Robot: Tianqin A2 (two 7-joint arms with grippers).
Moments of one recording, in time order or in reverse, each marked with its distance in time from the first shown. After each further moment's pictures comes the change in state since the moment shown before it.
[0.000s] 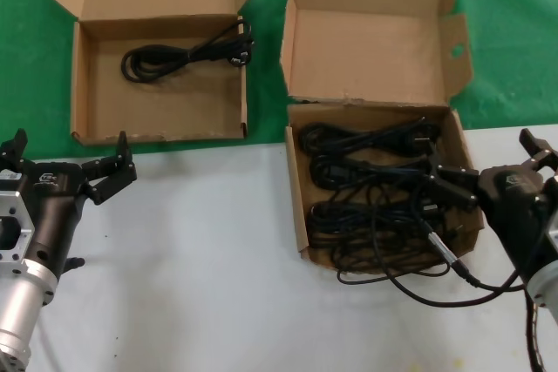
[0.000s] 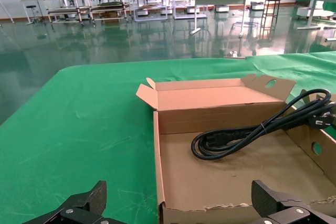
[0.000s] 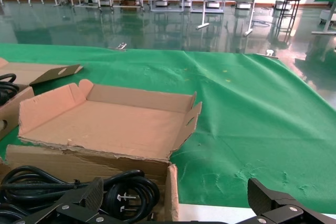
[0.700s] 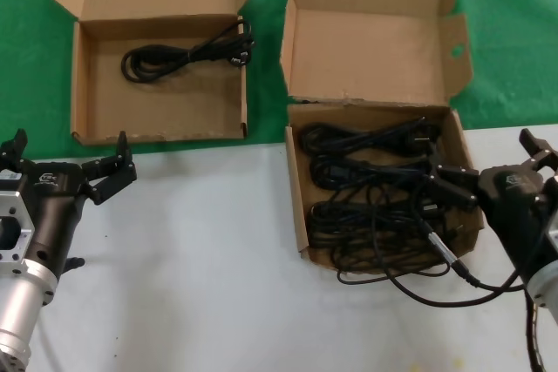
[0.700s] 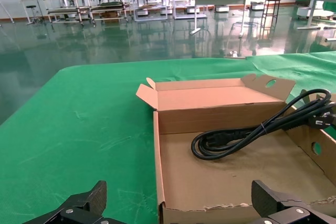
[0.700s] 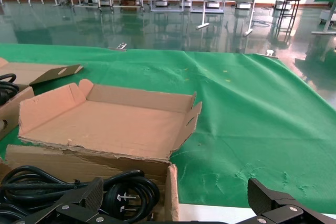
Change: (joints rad) left arm 0.000 0.000 0.000 0.000 0.000 0.000 0.000; right arm 0.000 0.000 0.000 0.000 0.000 0.000 0.000
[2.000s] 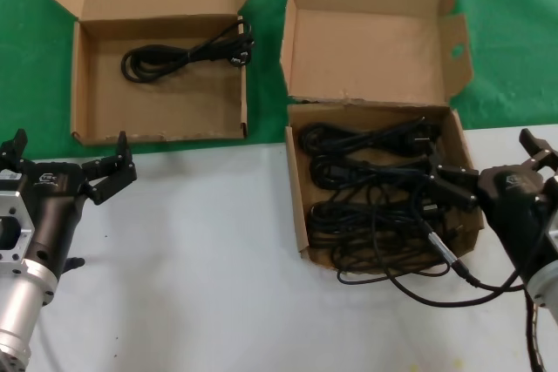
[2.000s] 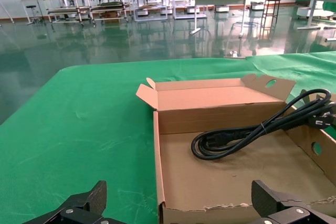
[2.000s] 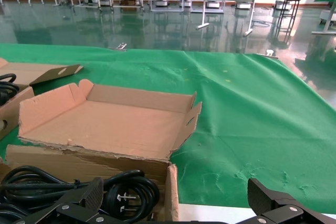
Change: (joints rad) left arm 0.000 0.000 0.000 0.000 0.000 0.000 0.000; right arm 0.000 0.000 0.000 0.000 0.000 0.000 0.000
